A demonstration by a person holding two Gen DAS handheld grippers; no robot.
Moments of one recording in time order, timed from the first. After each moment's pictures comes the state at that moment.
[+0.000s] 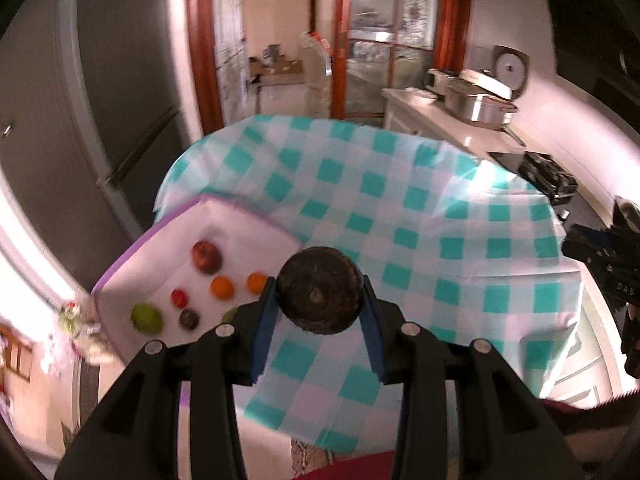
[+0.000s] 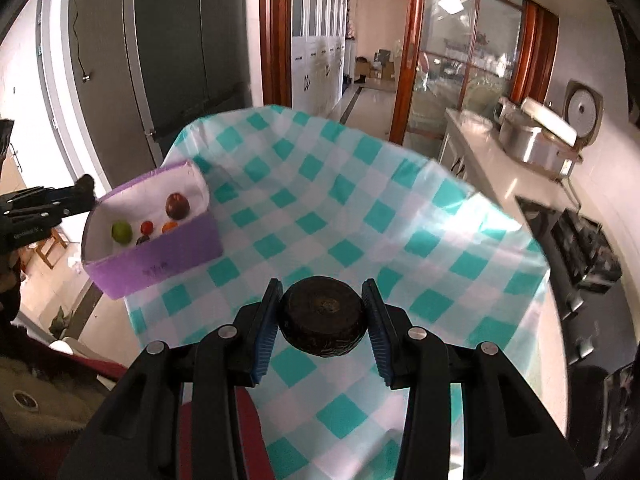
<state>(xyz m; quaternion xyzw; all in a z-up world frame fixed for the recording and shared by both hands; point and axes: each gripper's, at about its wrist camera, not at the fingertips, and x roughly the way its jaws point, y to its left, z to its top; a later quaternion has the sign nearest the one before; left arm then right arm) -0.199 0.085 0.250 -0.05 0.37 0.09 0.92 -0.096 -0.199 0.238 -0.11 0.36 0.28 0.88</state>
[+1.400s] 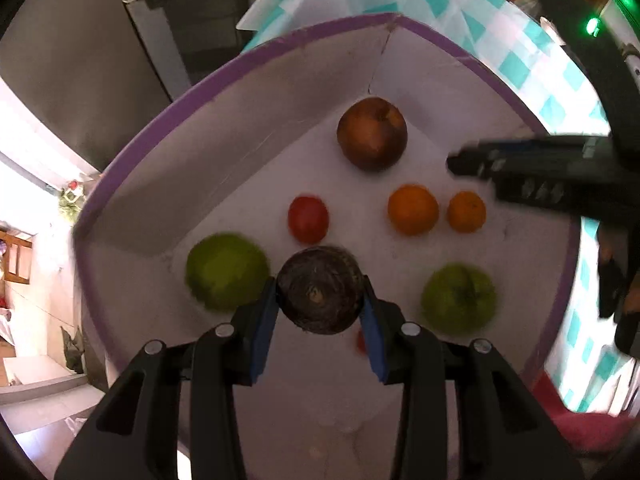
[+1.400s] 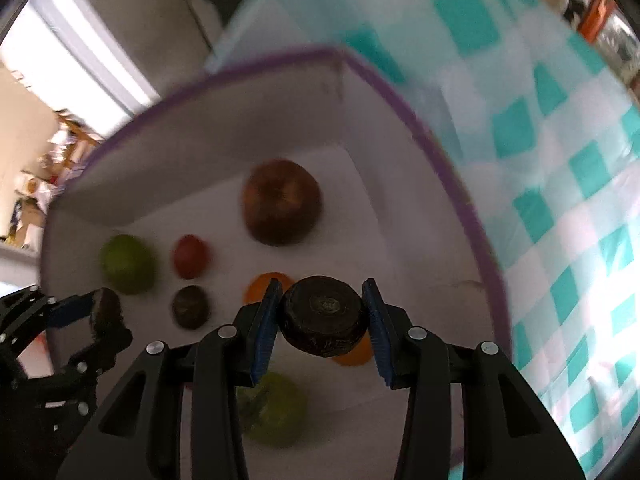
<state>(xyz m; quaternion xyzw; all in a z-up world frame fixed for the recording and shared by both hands) -0.104 0.362 0.065 -0.16 0.58 0.14 0.79 0.040 0.278 0.064 -0.24 0.57 0.34 0.70</state>
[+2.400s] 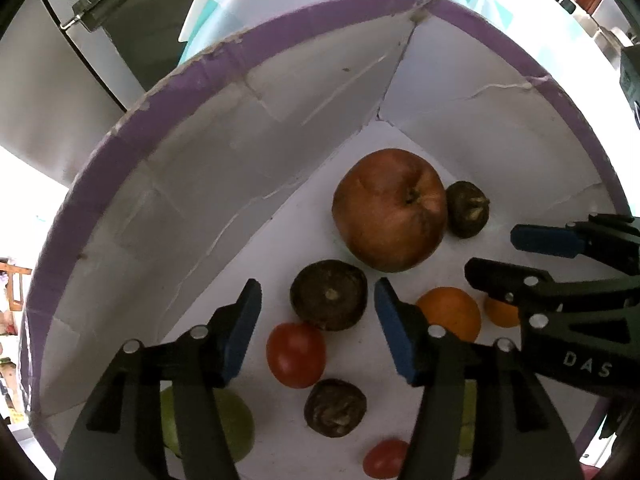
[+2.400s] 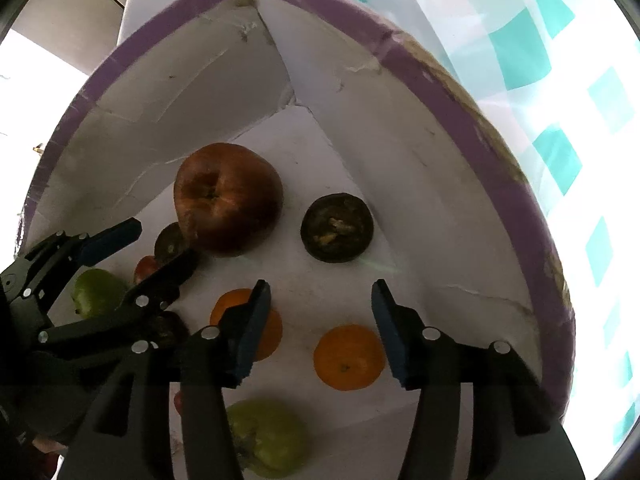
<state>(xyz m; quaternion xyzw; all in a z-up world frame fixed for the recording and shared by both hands) -0.013 0.384 0.017 -0.12 0.59 0.13 0.78 0.064 0.259 0.033 -0.18 0.64 0.31 0.68</state>
